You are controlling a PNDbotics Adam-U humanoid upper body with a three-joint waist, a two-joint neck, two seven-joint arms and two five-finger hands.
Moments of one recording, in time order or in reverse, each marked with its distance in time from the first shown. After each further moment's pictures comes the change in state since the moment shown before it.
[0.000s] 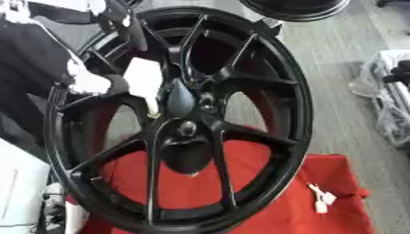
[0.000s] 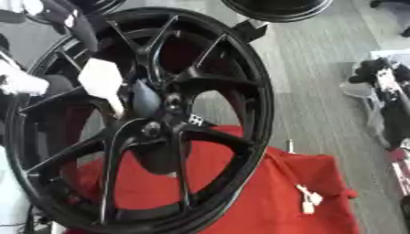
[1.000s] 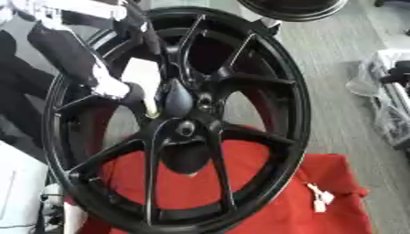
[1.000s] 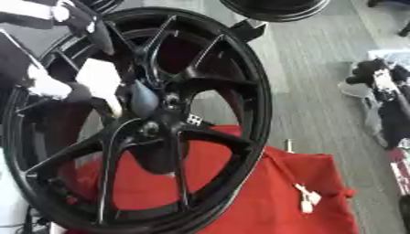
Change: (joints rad) left arm -0.029 -0.069 -0.049 0.071 -0.093 -0.006 0.000; right arm 0.000 0.000 0.006 0.001 0.001 0.009 0.006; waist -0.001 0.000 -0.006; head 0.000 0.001
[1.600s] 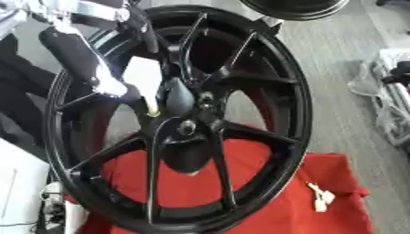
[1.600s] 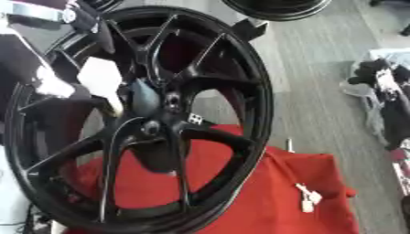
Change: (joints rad) left arm 0.000 -0.026 -0.010 0.060 -0.075 -0.044 -0.002; right arm 0.000 0.000 0.003 0.005 0.000 0.002 0.002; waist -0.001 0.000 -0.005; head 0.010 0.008
